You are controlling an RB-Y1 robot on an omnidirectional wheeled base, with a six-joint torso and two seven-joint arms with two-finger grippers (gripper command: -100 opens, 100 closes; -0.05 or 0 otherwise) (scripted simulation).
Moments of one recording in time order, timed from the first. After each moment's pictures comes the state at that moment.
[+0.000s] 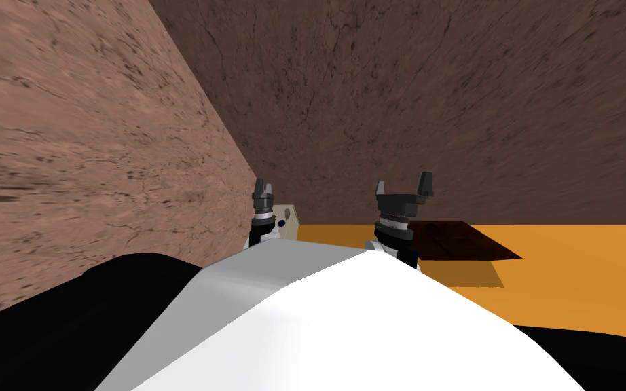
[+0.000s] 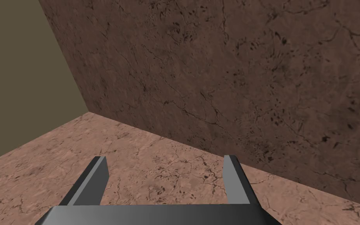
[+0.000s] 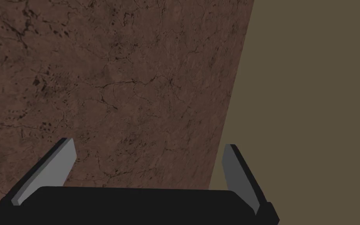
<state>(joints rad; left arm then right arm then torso) 0.53 -0.02 -0.02 -2.24 0.00 -0.56 -0.15 0.50 -0.04 0.07 -2.37 -0.05 -0.49 -0.14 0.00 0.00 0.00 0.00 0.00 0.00</state>
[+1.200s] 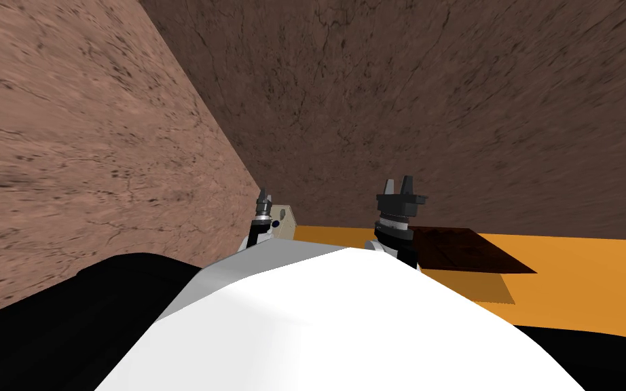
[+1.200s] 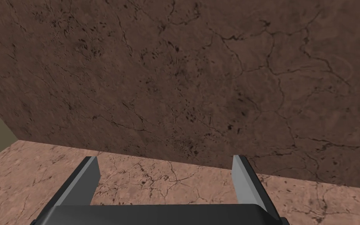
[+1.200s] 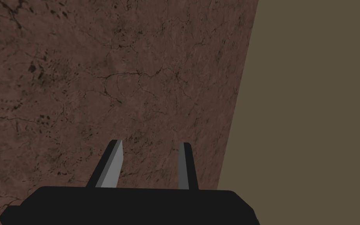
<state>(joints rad) 0.46 0.10 0.12 -1.97 0.05 -0.50 -0.09 0.50 -0.04 0.07 -2.37 -0.05 -0.49 -0.14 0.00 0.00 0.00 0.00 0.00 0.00</state>
